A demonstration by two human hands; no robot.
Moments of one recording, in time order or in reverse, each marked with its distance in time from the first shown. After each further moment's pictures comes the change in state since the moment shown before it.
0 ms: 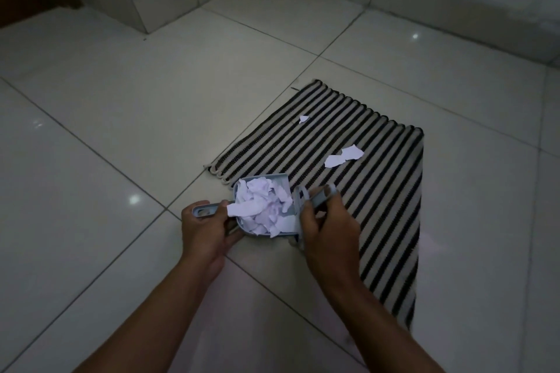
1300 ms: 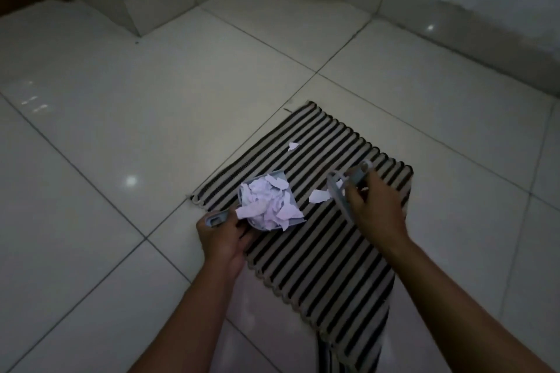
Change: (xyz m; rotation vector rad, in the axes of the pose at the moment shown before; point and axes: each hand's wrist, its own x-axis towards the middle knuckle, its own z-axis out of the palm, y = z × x) left_hand 0.007 0.009 0.098 -0.200 0.140 -0.146; right_hand 0.164 0.037 -0.082 -0.233 -0.238 0.060
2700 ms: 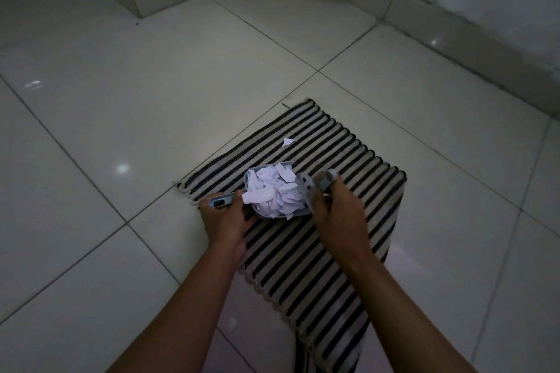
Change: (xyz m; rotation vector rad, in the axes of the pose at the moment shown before) left_hand 0.001 -0.019 0.030 0.011 0.079 0.081; right_hand -0.021 -0.011 0.034 0.118 -0.005 -0.203
